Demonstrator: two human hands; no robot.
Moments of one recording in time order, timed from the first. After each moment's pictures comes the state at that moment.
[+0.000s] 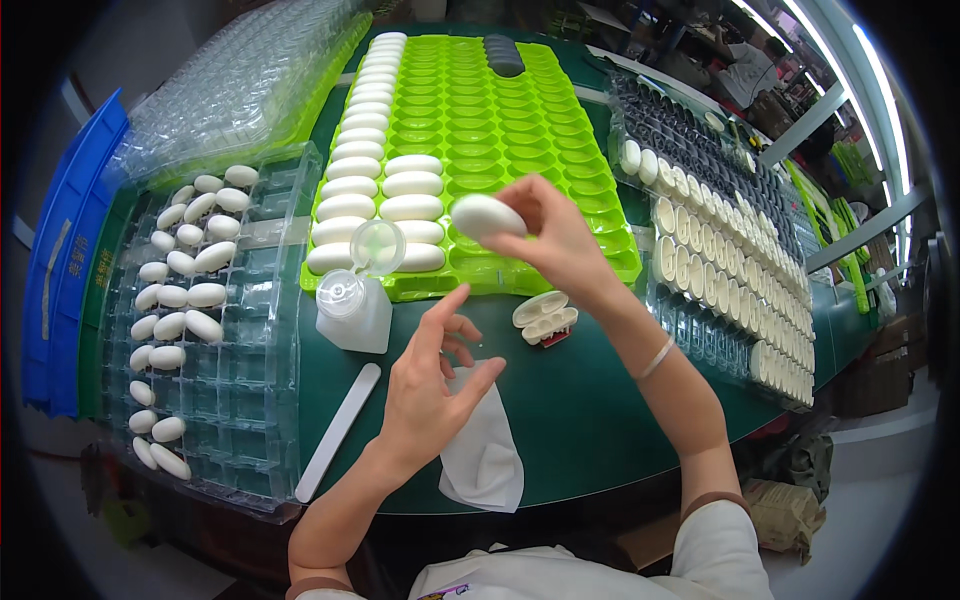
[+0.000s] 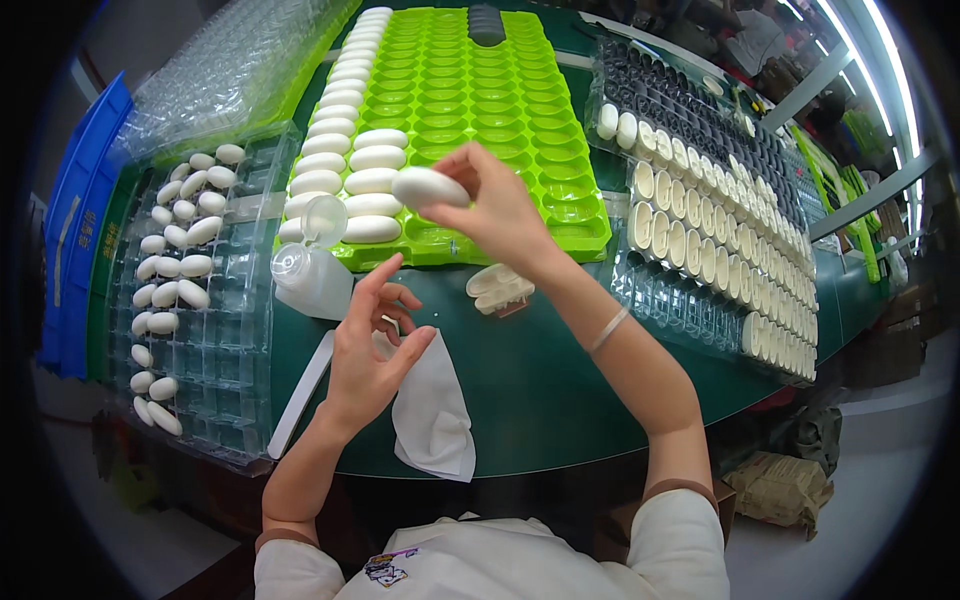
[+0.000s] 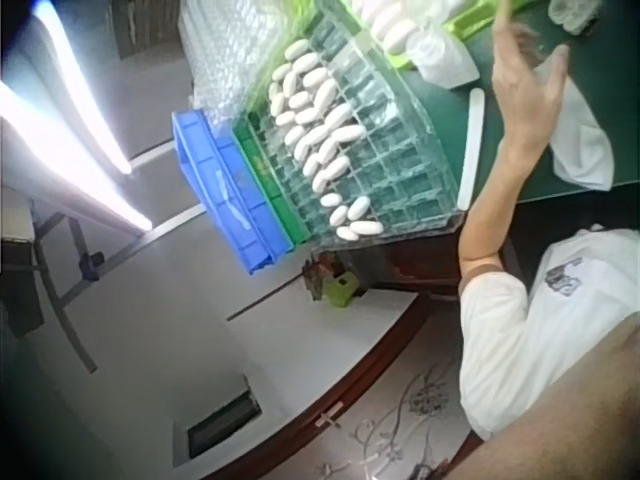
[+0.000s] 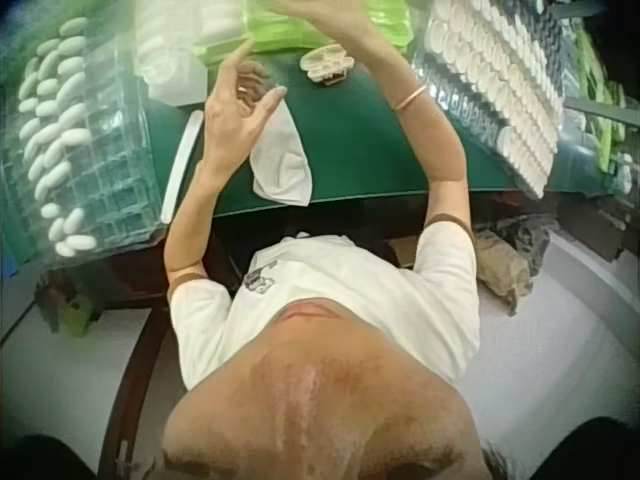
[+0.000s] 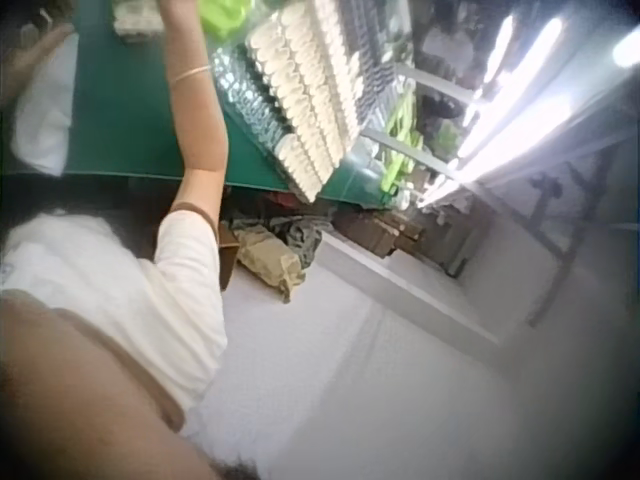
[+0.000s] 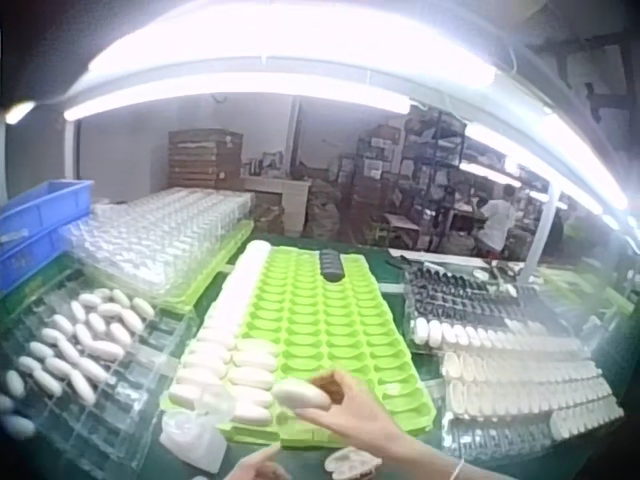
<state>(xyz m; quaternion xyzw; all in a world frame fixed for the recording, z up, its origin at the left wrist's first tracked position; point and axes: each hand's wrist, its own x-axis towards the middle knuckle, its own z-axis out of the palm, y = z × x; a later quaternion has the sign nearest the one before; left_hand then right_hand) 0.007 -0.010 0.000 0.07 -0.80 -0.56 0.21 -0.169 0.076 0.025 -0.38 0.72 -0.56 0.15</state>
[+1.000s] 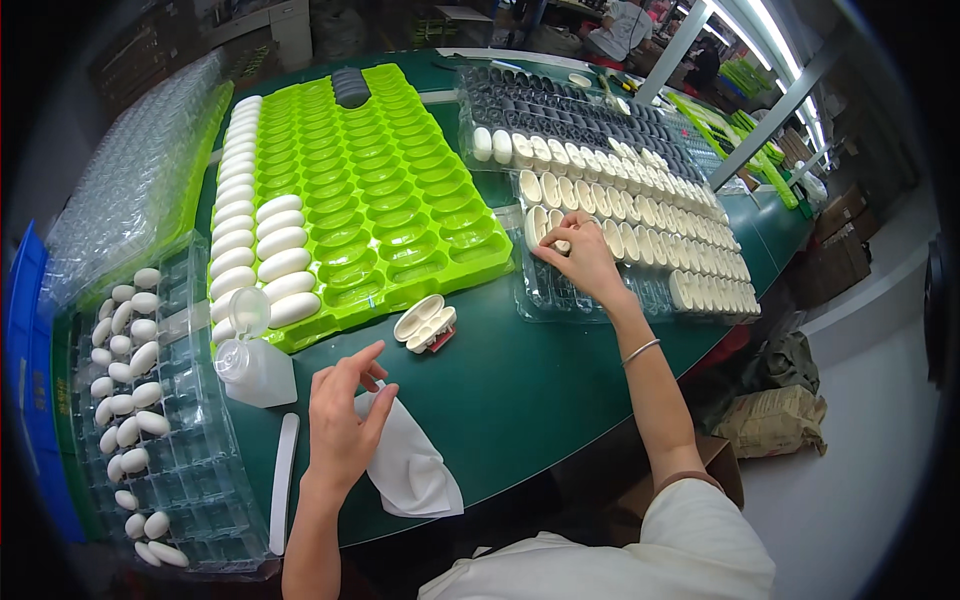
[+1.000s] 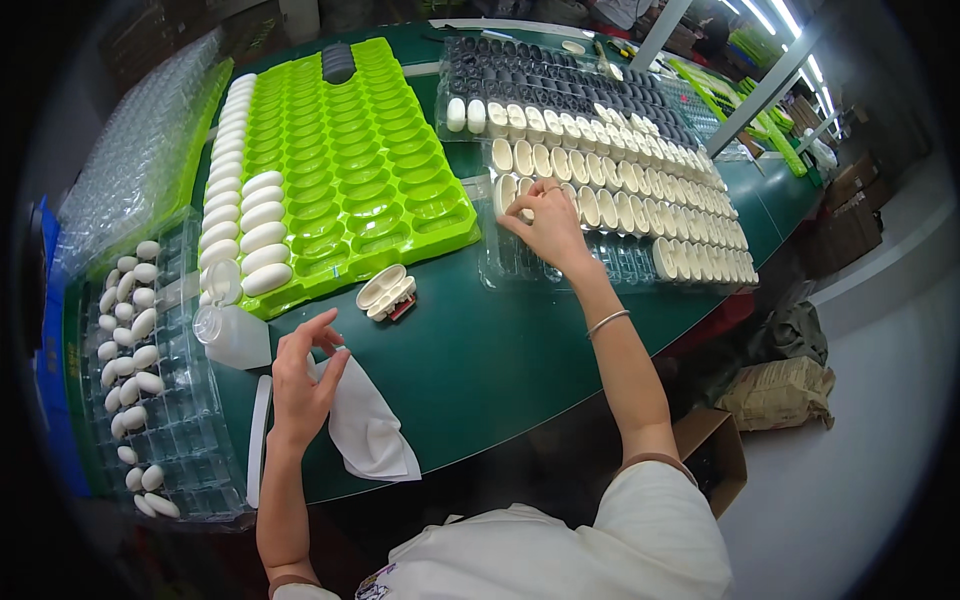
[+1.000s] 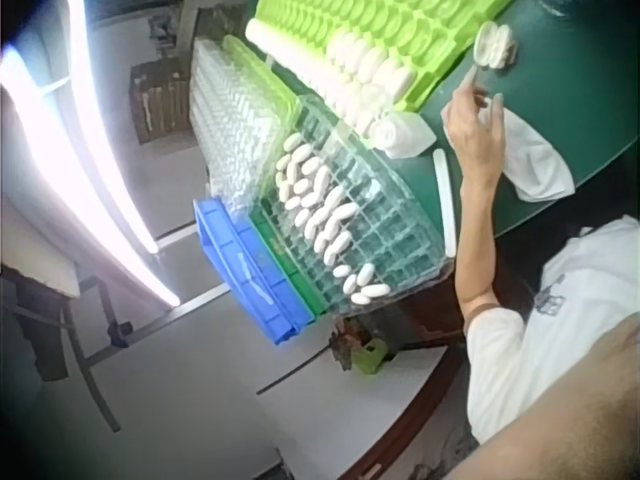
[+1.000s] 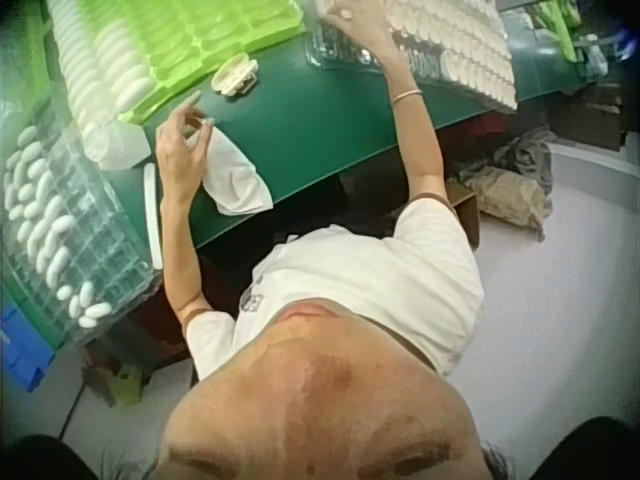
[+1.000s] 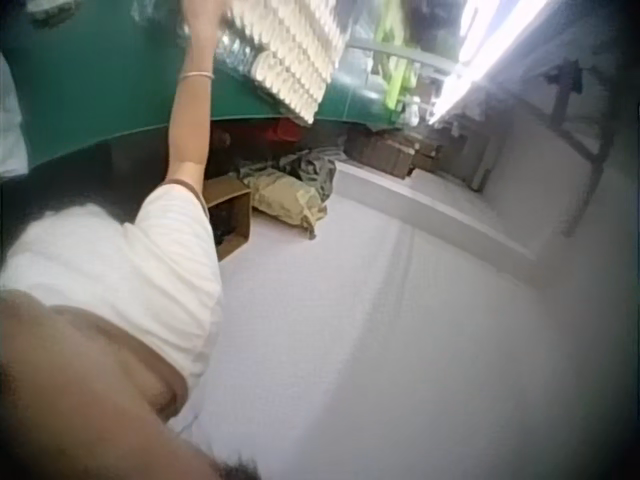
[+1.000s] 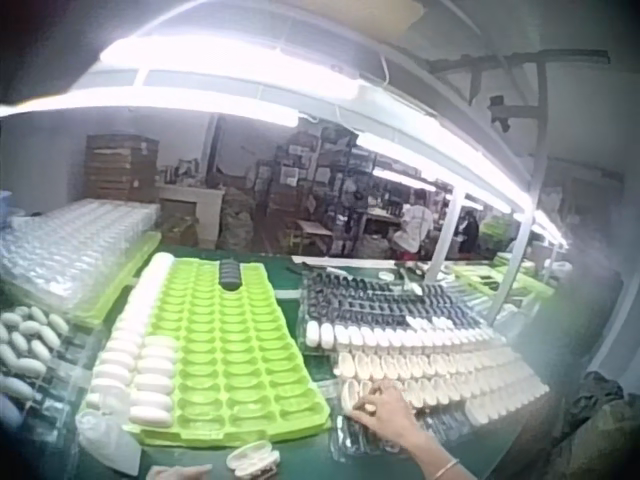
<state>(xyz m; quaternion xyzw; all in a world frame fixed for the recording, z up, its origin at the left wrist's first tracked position) -0.001 0.001 -0.003 -0.05 -0.89 -0.41 0.20 -0.208 0.278 -0.009 -0.23 0.94 -0.21 -0.13</state>
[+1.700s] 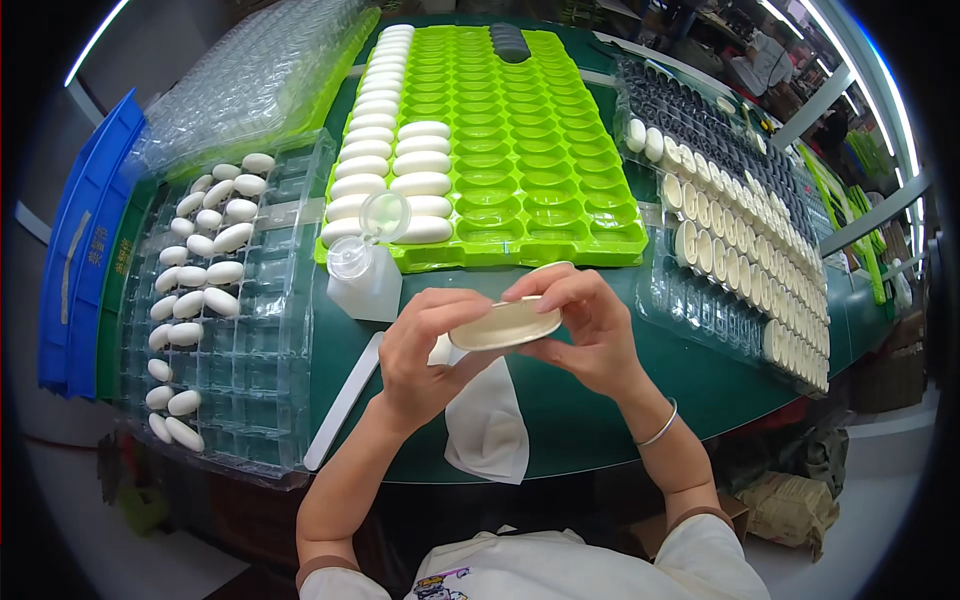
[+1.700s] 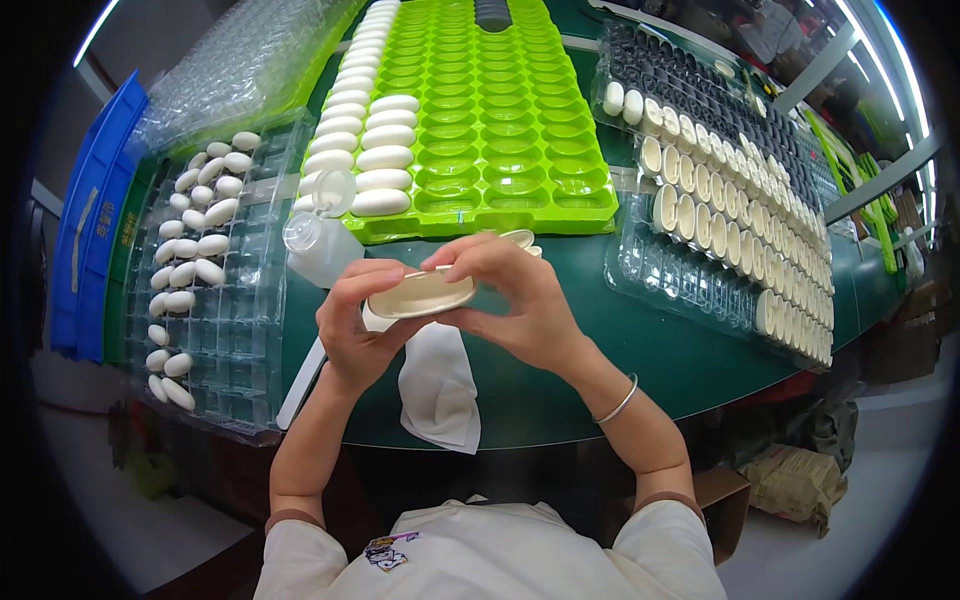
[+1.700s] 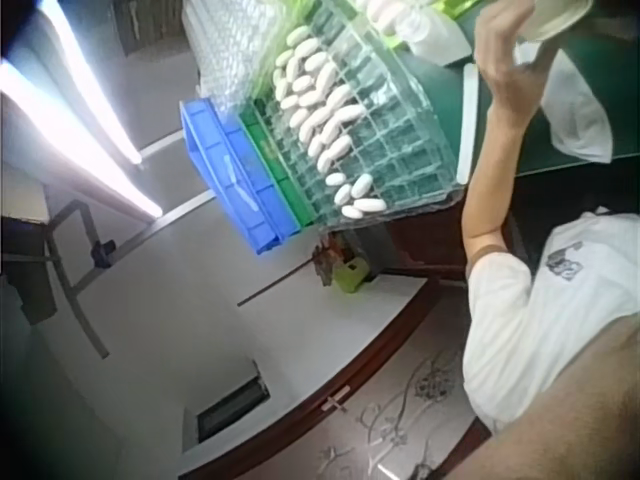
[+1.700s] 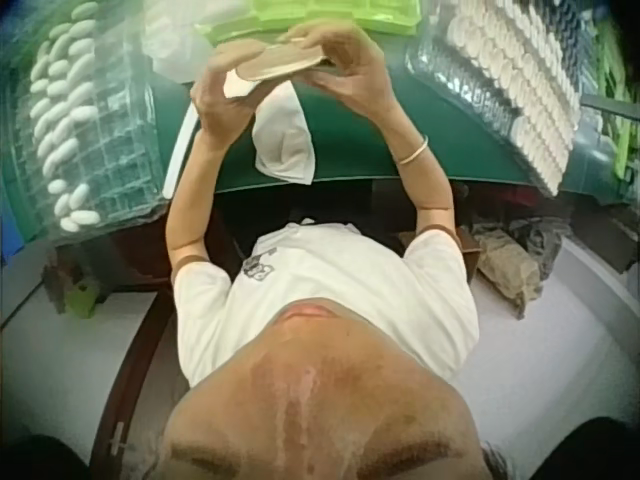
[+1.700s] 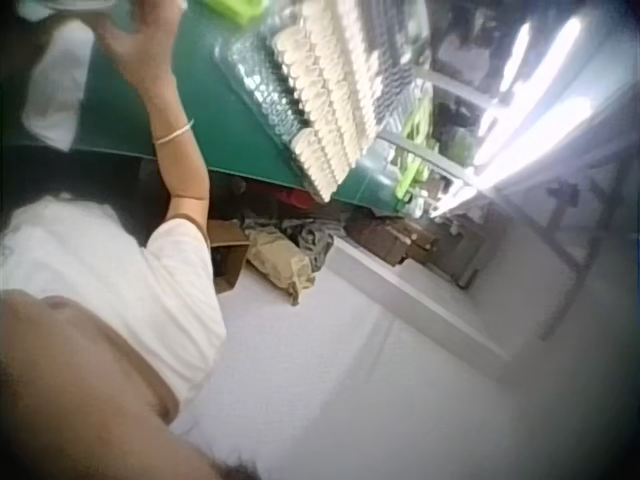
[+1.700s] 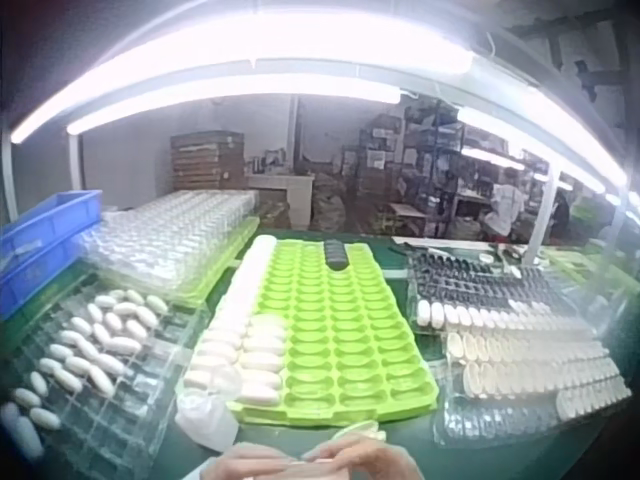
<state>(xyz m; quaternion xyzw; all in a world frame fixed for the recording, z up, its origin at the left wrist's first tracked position) 0.005 -0.014 -0.005 -0.12 -0.77 -0.45 0.43 -0.082 0.135 0.018 -0.46 0.52 -0.70 0.16</state>
